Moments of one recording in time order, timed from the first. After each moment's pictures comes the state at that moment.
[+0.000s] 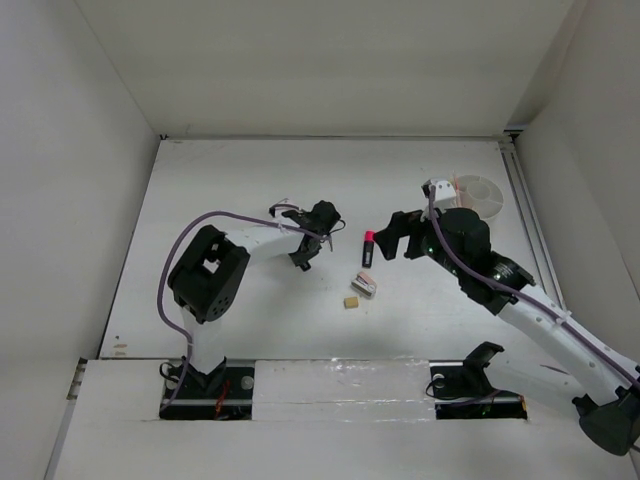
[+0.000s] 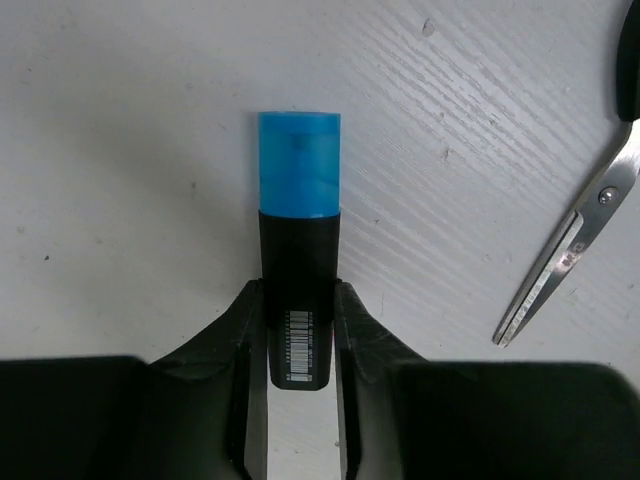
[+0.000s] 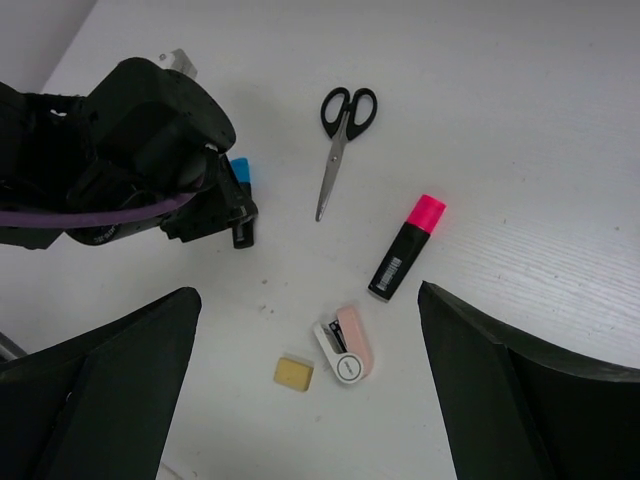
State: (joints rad) left arm -0.71 1.88 1.23 -0.68 -0.49 -1.26; right arm 0.65 0.92 0.87 -0.28 0.09 0.35
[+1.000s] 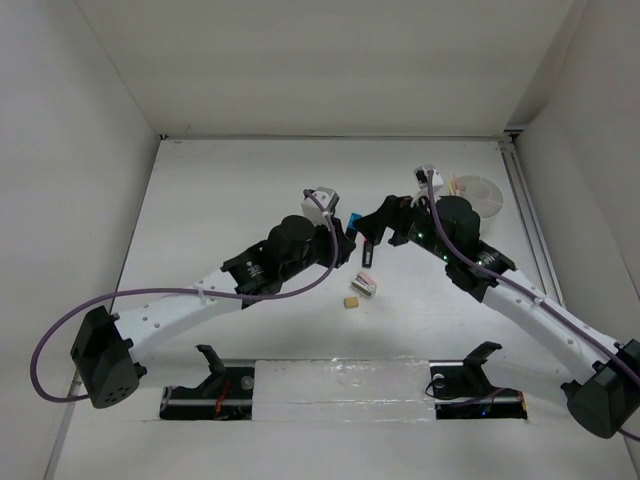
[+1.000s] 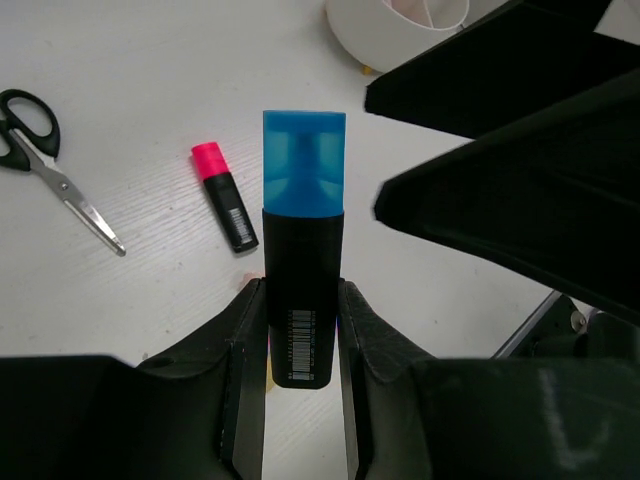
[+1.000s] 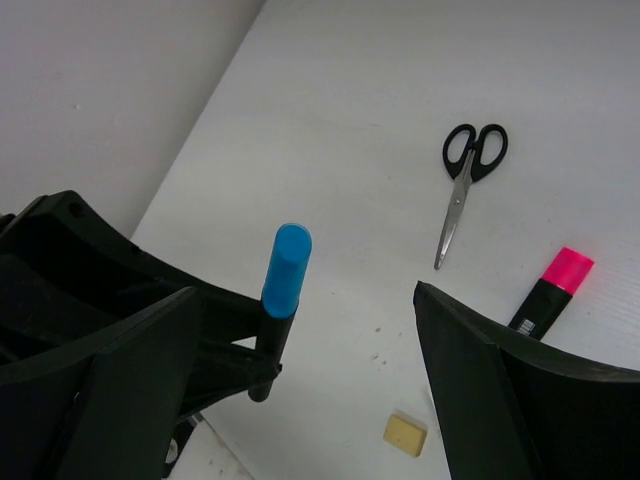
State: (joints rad) left arm -0.93 1.18 0.90 -0.07 -0.13 -0.49; right arm 0.60 1.03 0.86 -0.02 -0.14 0.54
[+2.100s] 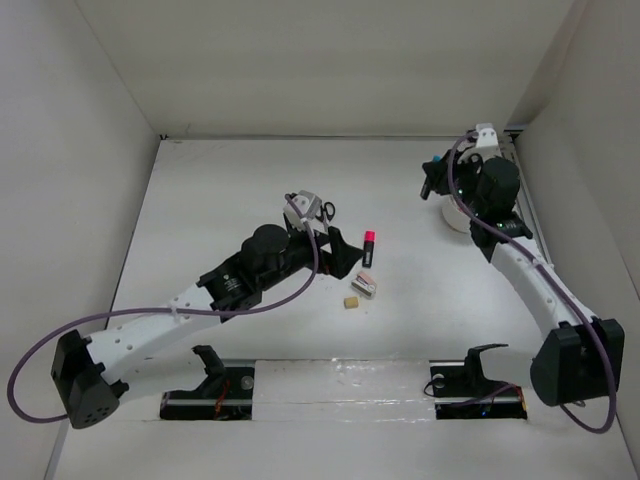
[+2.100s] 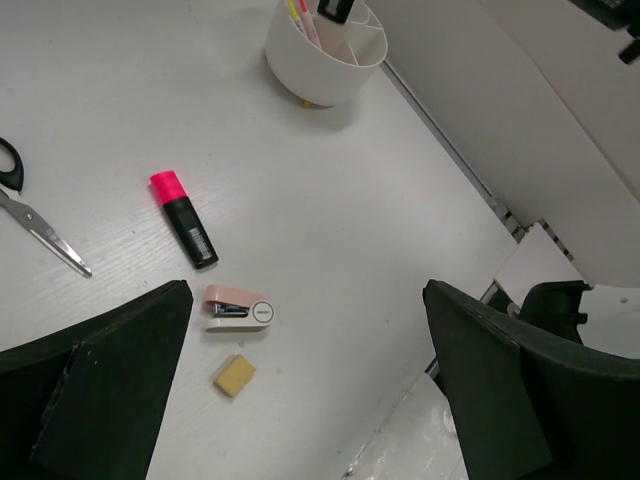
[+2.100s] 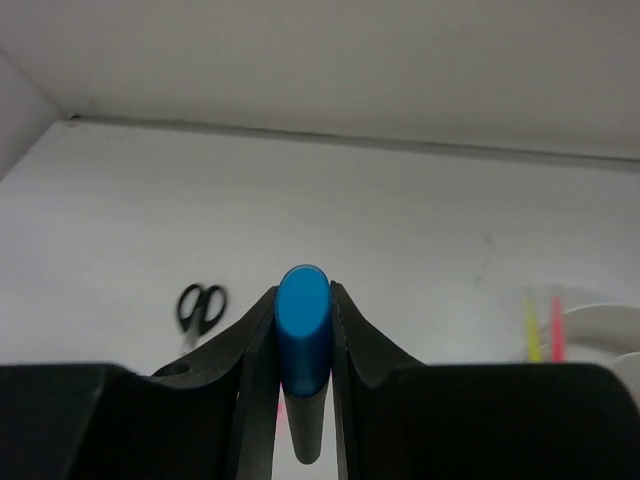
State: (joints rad) left arm -0.94 1.03 0.84 -0.01 -0.06 -0.49; right arm 0.19 1.20 0.95 0.17 -0.20 0.22
